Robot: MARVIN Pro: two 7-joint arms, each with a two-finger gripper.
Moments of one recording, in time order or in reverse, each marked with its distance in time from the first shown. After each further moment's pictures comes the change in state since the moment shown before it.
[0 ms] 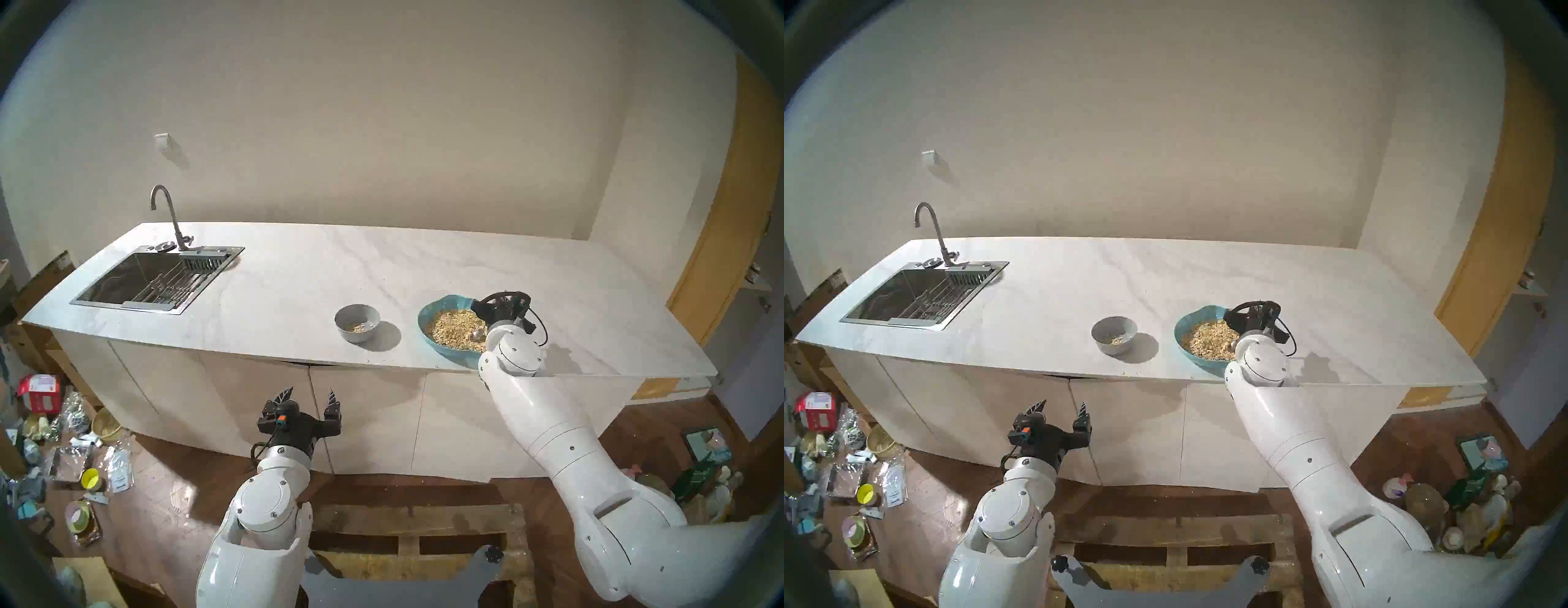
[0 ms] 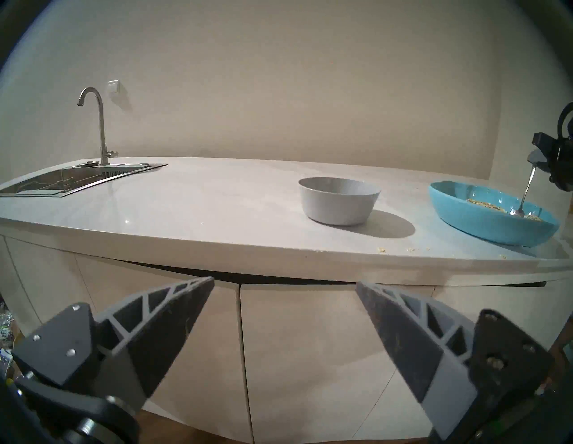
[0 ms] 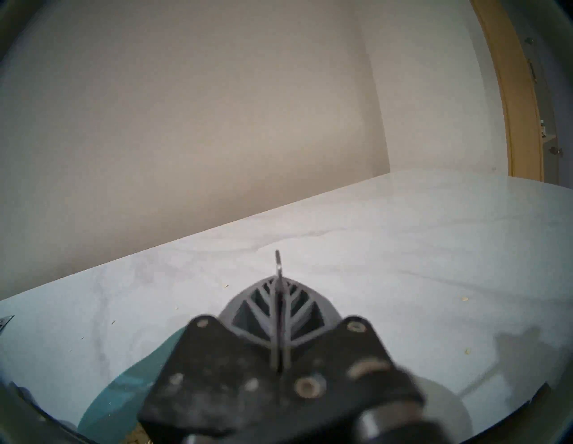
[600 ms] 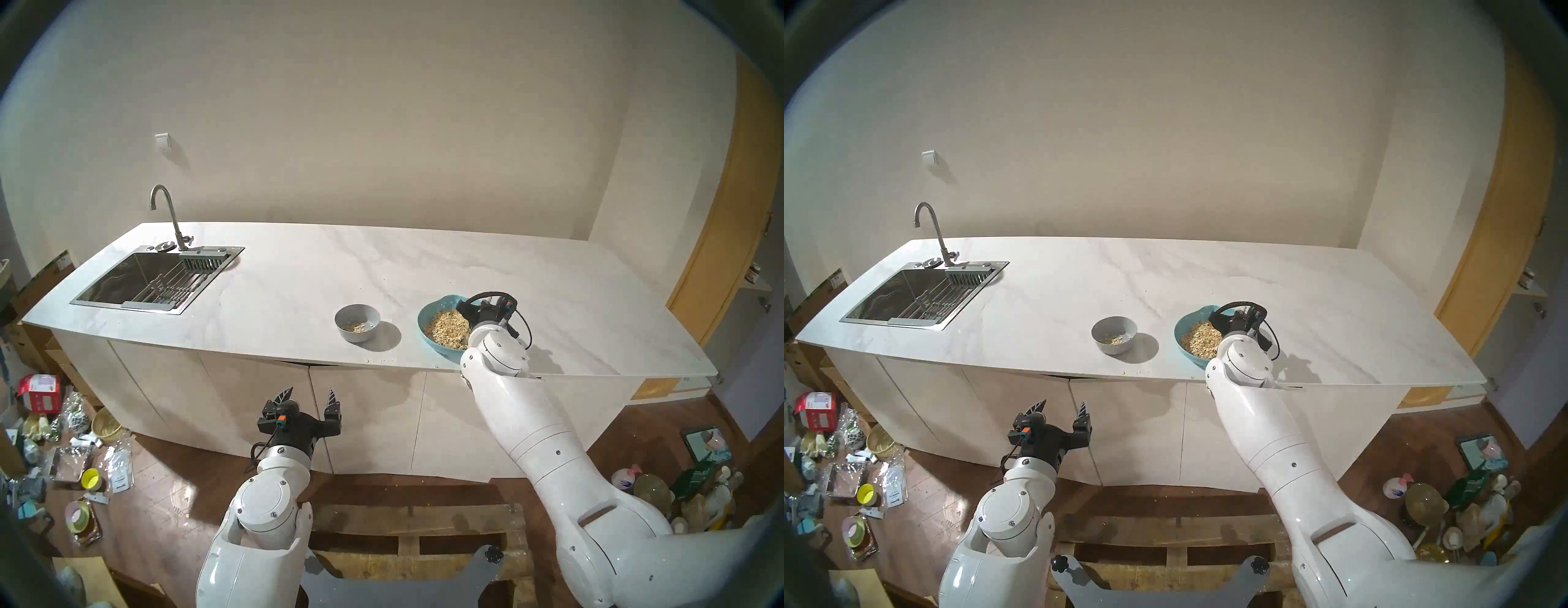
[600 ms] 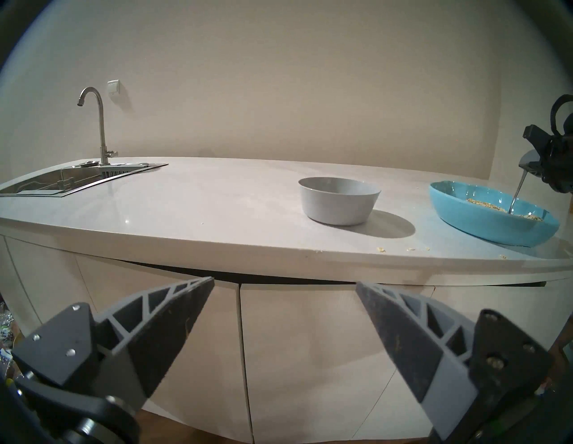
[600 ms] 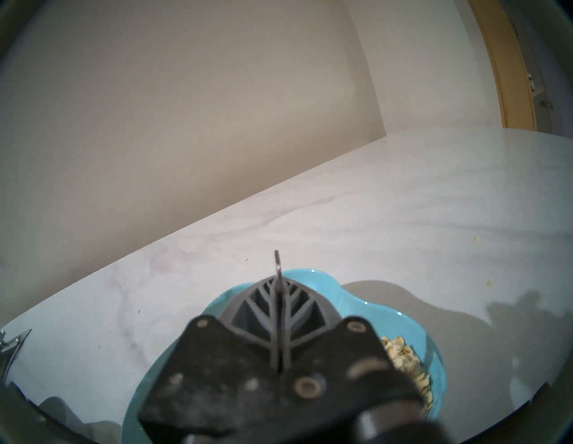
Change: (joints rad) left arm 0.000 0.000 0.000 0.000 0.000 0.000 0.000; right arm -0.011 -0.099 0.008 -0.041 0.066 0.045 -0.095
